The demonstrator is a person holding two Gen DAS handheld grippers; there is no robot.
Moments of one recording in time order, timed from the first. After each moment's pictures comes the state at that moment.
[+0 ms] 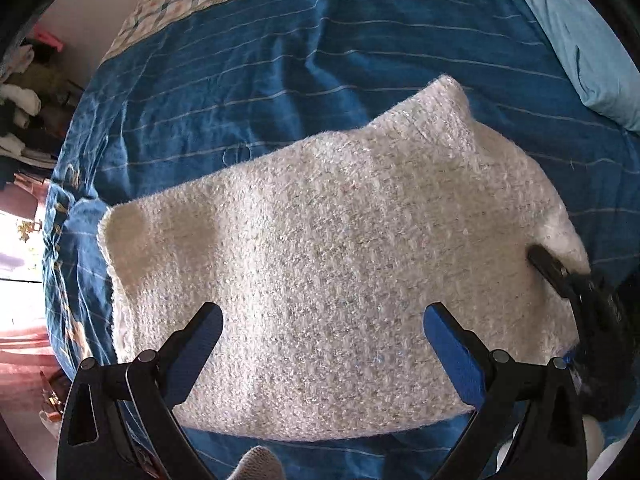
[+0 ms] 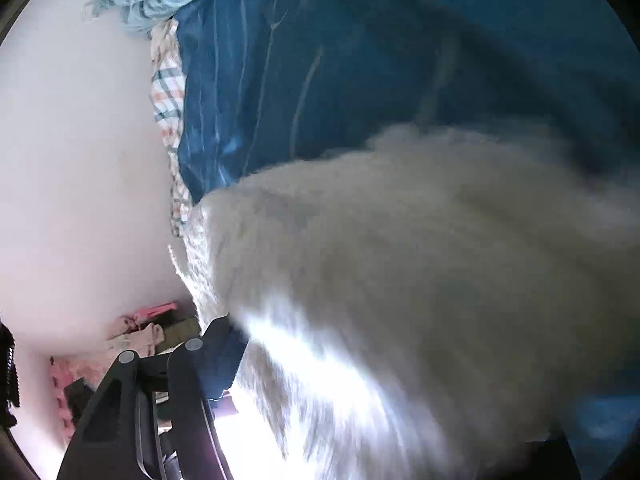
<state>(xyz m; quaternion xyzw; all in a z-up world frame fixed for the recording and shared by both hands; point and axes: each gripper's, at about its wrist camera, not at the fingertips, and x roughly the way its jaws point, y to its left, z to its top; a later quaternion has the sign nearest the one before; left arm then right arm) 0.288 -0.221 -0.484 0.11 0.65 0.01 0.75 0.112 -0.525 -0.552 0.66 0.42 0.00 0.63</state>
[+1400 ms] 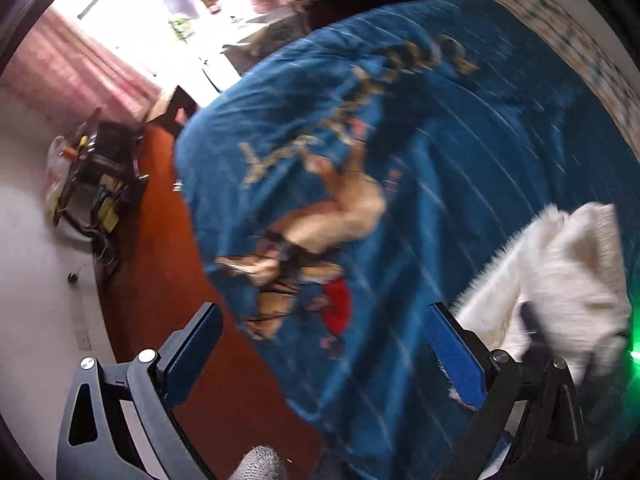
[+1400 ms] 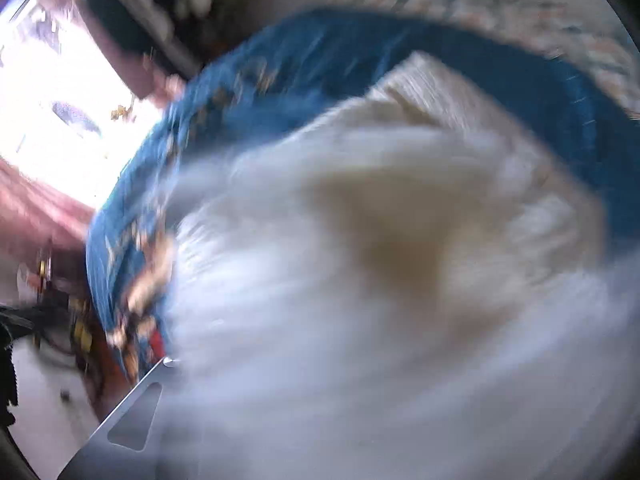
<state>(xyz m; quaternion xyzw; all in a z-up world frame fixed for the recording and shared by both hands) 0.119 0.199 -0.406 -0.18 0.59 0.38 0.68 0.133 -0.009 -0.409 -0.02 0.58 0.28 0.77</state>
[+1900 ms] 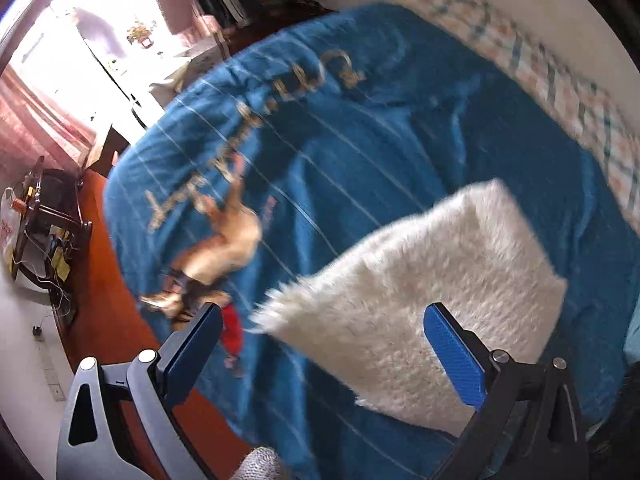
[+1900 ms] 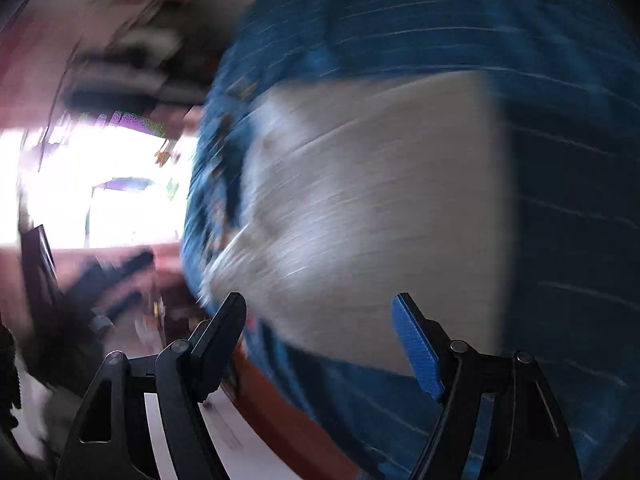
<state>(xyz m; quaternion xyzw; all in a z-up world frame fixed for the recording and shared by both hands) 0.192 0.123 -0.422 -0.17 0.59 0.26 0.74 0.158 -0.224 -0.372 0.24 0.66 0.23 0.67</state>
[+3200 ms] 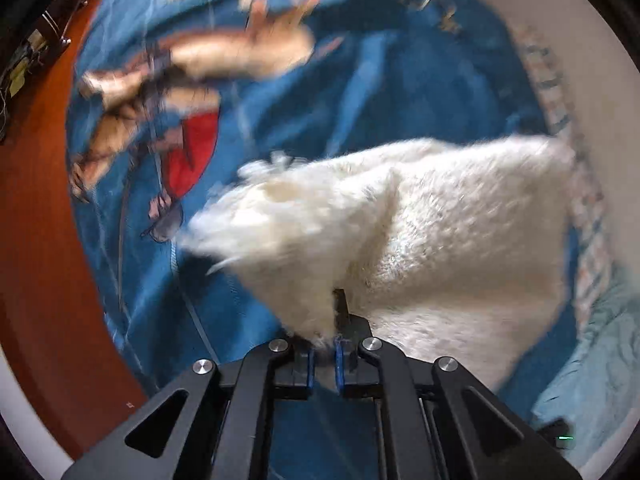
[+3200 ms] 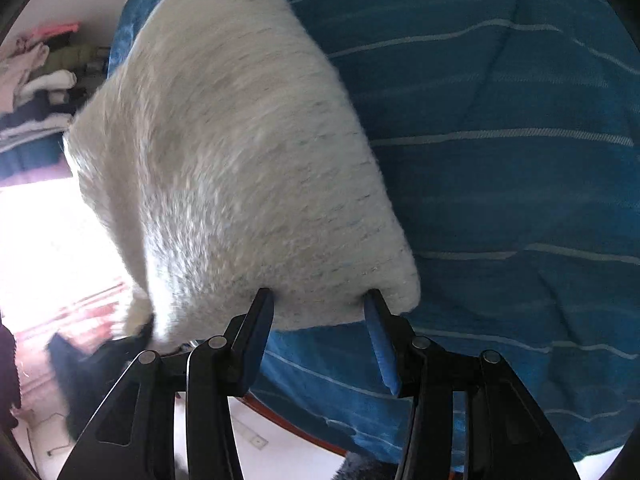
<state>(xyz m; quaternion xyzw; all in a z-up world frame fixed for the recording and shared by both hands) 0.095 0.181 -0.549 -0.45 0.54 0.27 0.66 0.075 -0.222 -0.450 0.24 0.75 0.14 0.60</state>
